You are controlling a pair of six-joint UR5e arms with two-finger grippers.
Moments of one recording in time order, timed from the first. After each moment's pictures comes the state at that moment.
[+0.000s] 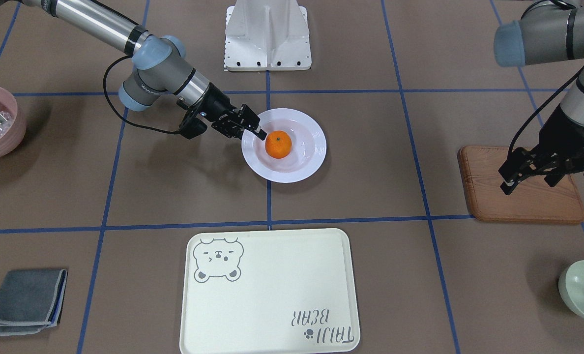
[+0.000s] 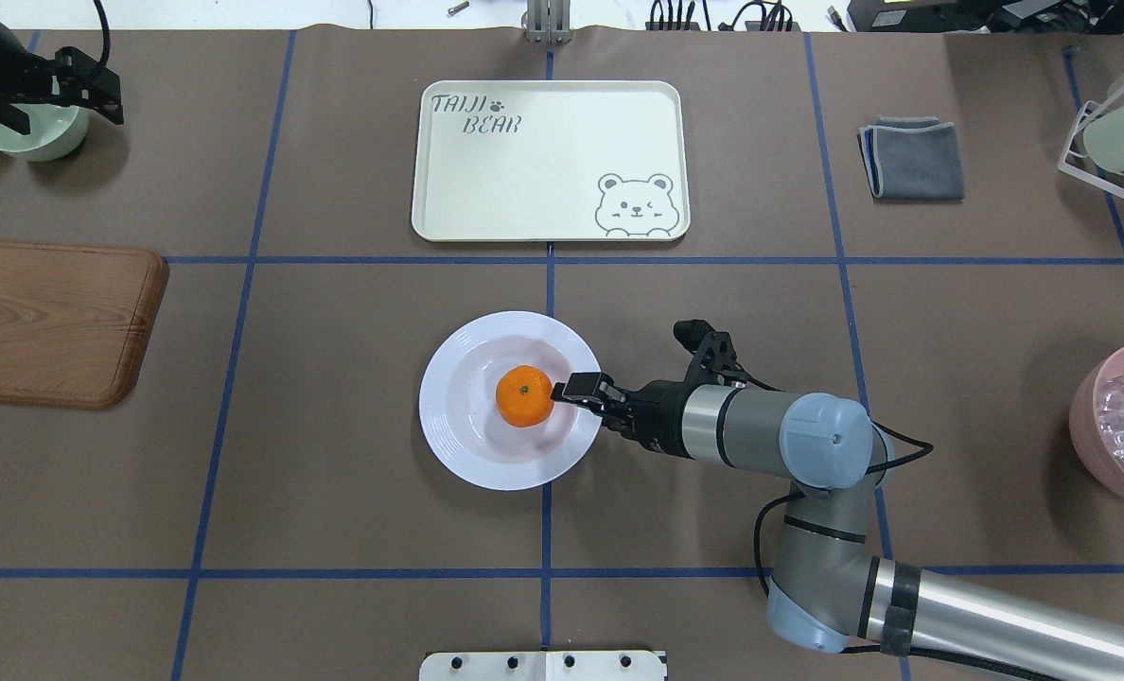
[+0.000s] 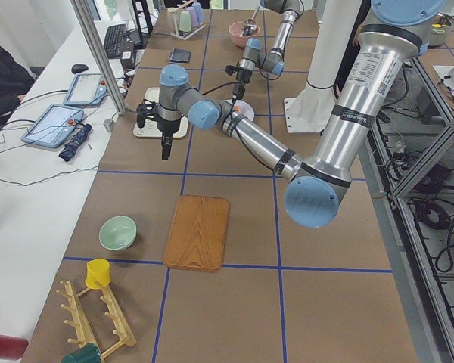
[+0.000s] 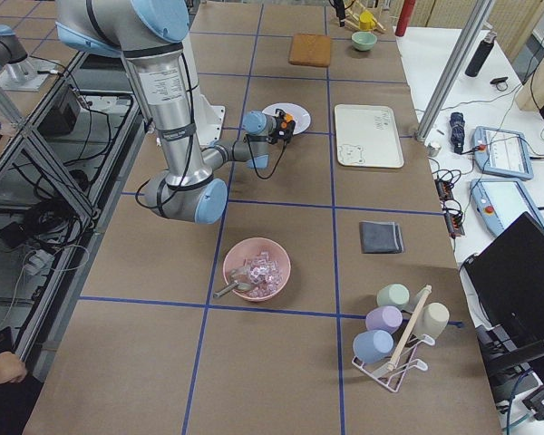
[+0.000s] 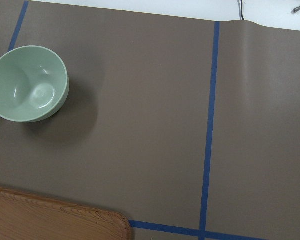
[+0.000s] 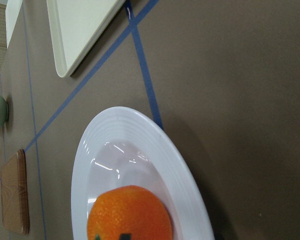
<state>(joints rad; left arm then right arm) -1.16 -1.93 -1.79 -1.64 -2.08 -0.84 0.36 -1.14 1.46 -0.31 1.61 1.82</state>
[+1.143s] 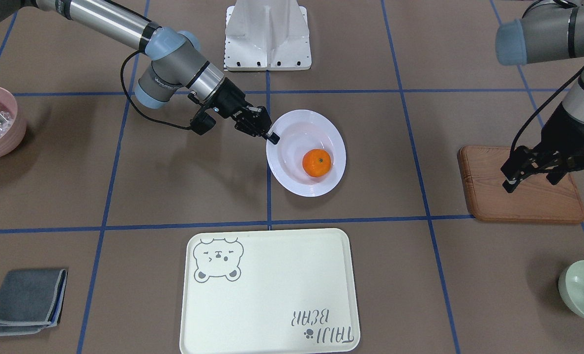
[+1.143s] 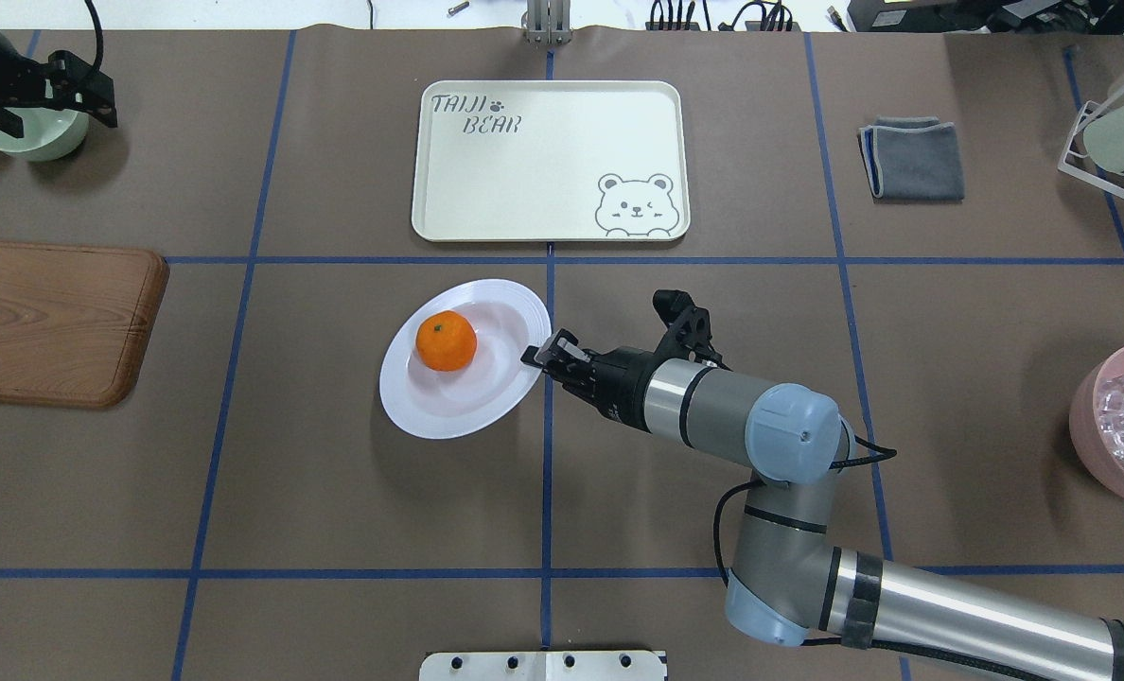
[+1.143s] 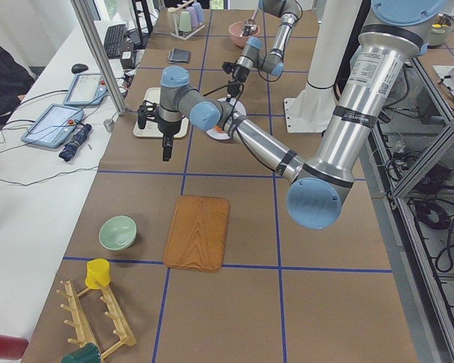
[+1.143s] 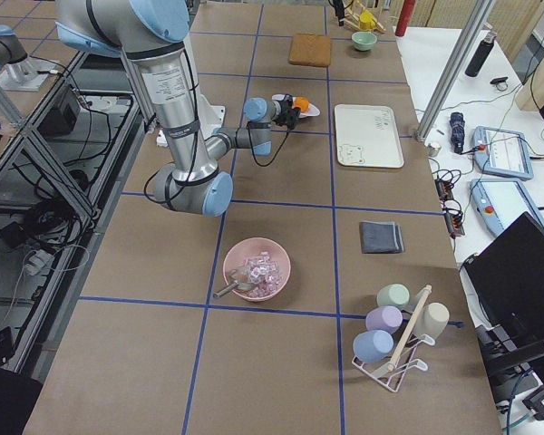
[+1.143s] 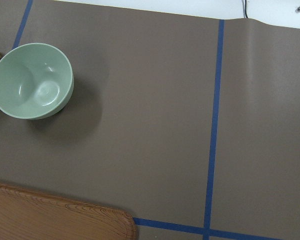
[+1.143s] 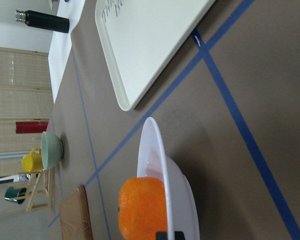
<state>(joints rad) -1.16 -1.91 -1.80 -1.63 -2.08 -0.84 0.37 -1.06 1.47 -0.30 1.45 1.94</state>
